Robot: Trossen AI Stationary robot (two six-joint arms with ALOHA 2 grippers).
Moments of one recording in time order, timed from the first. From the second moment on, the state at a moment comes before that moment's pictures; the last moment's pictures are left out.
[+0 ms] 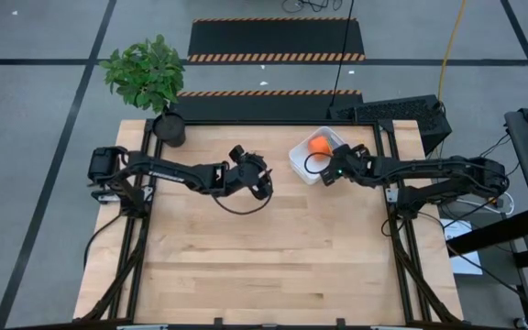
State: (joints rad) left arm 0.04 1.69 1.05 0.03 -0.59 -0.16; right arm -0.30 1.18 0.51 -0.34 0.55 0.56
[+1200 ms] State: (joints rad) left arm 0.13 1.82 1.05 0.13 -0.26 -0.17; right arm -0.20 1.18 0.51 -0.10 0.87 -0.26
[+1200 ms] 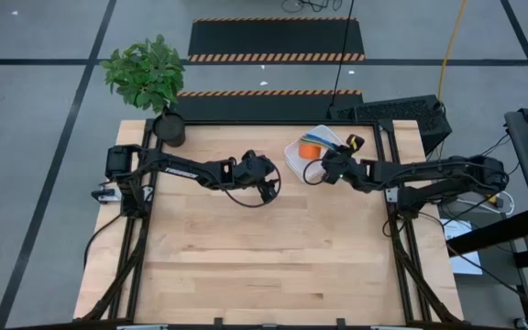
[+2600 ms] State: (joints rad) left arm 0.12 1.82 1.05 0.22 -0.26 -0.17; right arm -0.14 1.22 0.16 0.67 0.91 -0.90
